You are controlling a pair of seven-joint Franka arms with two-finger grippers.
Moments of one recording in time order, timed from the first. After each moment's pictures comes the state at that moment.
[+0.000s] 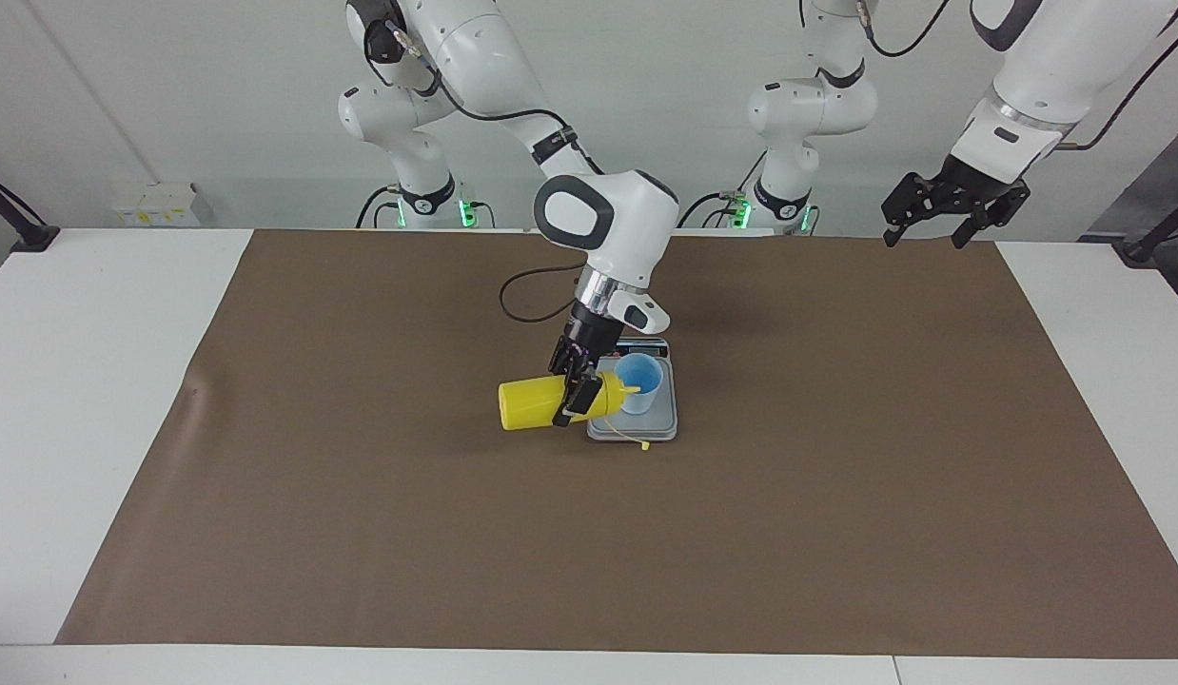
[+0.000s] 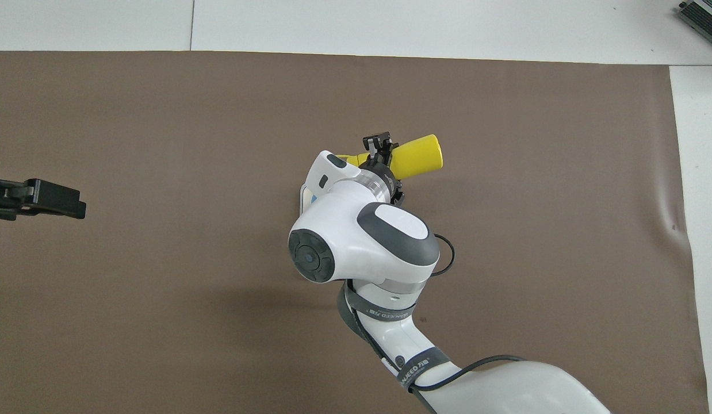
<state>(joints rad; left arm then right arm) 0.02 -0.08 -0.10 -1.62 -0.06 1.50 -0.04 0.60 0.42 0.03 -1.67 -0.92 2.15 -0.61</state>
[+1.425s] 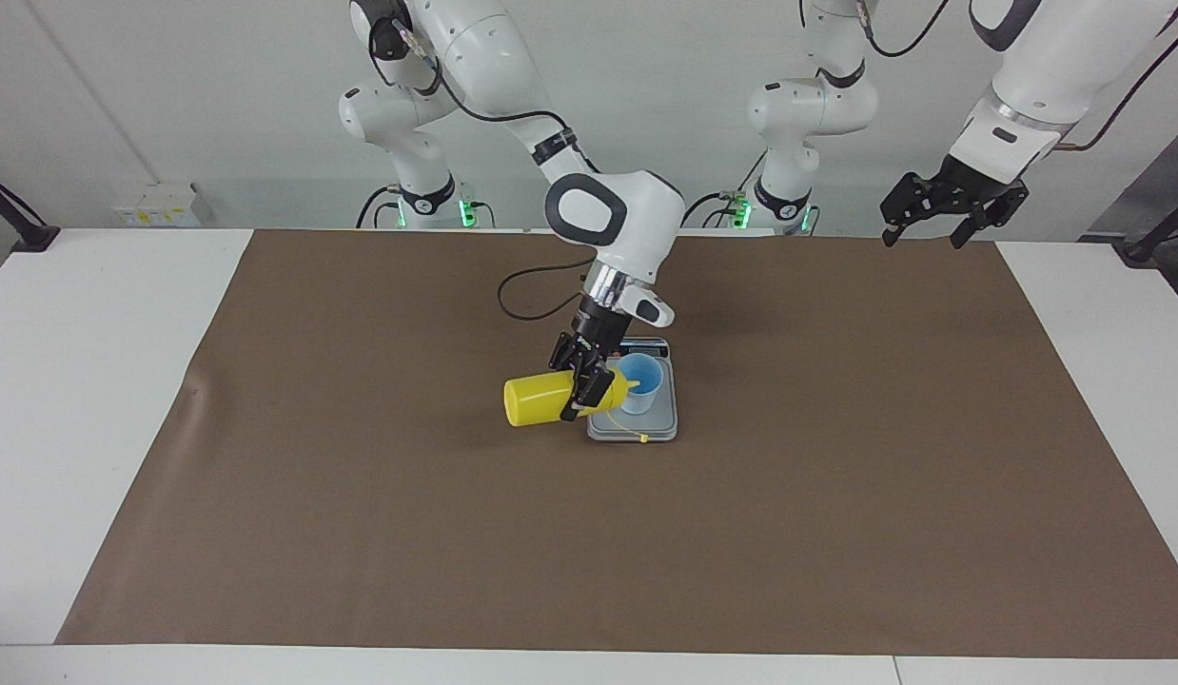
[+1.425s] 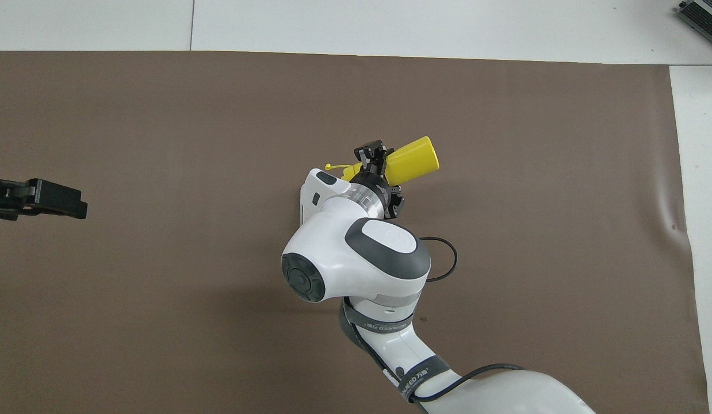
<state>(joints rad) 0.02 -0.08 -0.10 -1.62 -0.06 1.49 -0.04 0.63 0.40 0.03 -1.71 -0.99 2.15 -0.62</state>
